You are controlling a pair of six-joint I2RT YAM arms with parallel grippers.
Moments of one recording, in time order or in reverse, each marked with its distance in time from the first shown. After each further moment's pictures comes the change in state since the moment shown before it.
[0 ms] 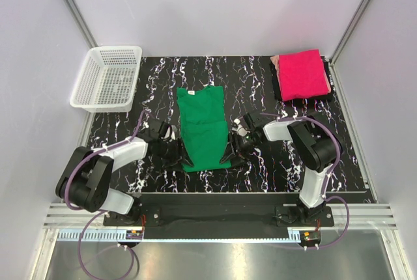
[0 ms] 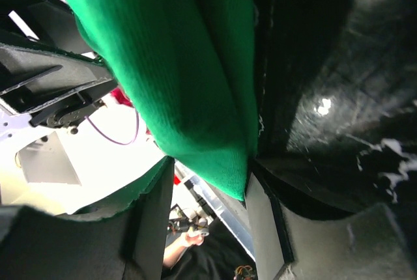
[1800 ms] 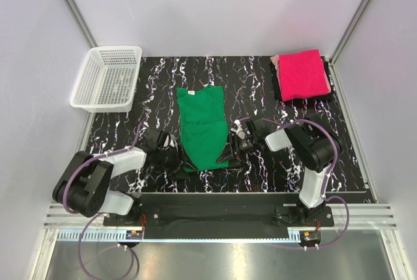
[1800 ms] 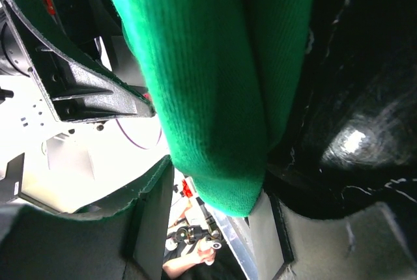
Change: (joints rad) left arm -0.018 -0.032 -0.152 0.158 0.113 -0.239; right arm 0.016 0.012 -0.172 0.479 -0.077 0.208
